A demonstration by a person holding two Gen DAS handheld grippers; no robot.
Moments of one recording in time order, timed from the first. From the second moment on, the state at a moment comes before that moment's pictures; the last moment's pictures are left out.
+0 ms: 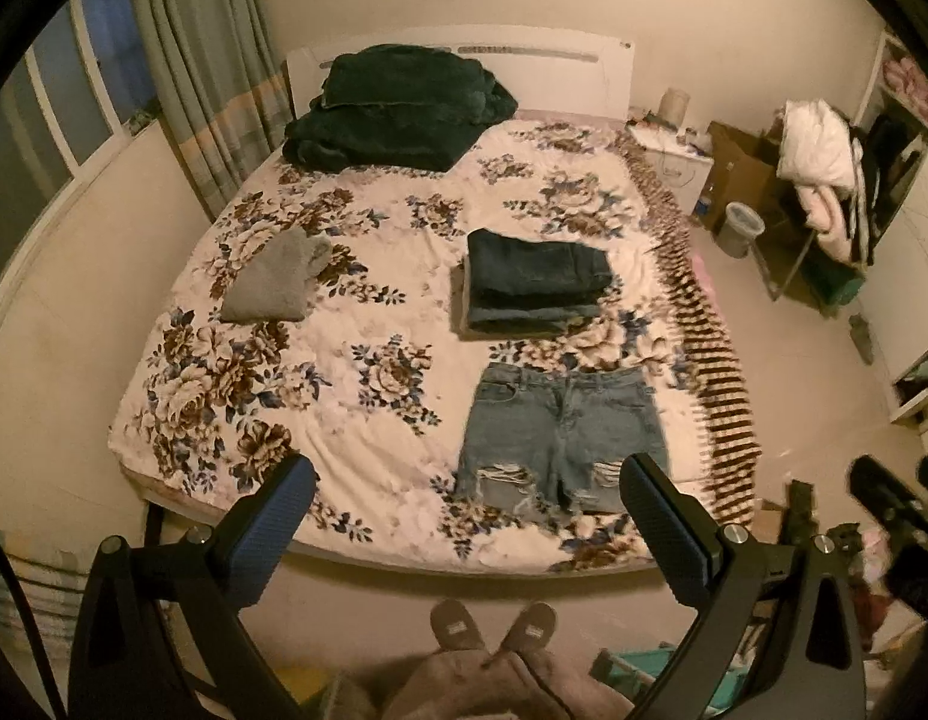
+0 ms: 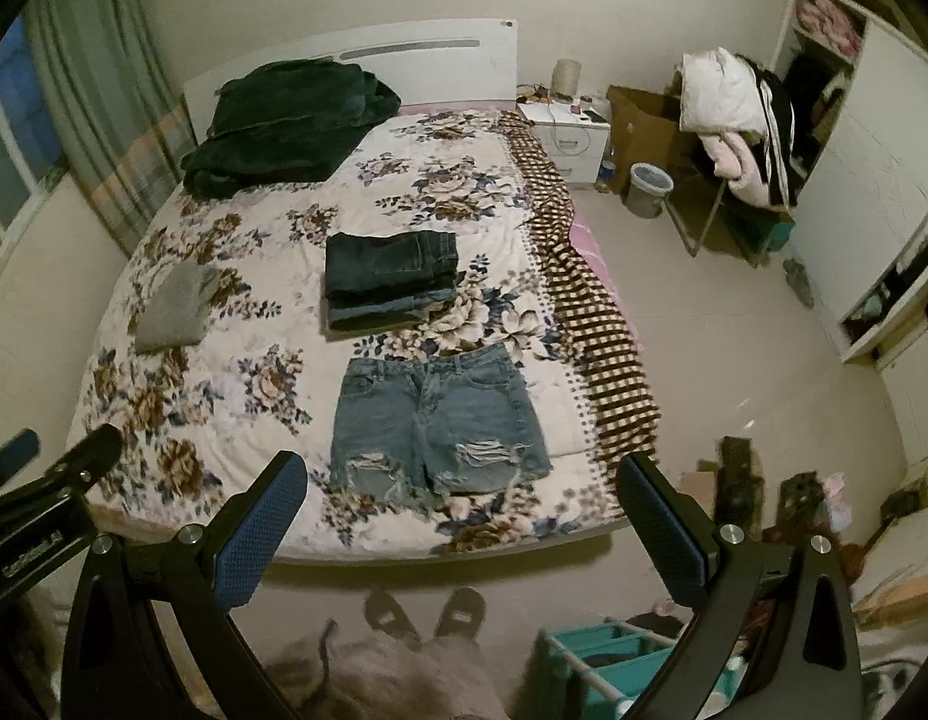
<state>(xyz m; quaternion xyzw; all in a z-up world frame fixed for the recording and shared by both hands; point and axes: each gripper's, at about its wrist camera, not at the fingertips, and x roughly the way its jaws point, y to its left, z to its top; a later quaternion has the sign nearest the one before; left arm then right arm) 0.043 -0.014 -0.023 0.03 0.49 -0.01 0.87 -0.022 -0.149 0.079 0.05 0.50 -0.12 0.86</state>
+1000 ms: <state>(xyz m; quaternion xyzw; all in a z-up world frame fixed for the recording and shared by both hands) 0.235 -0.217 -0.477 0.10 0.67 0.03 0.74 0.252 -0.424 -0.456 0.11 0.71 -0.01 0.69</state>
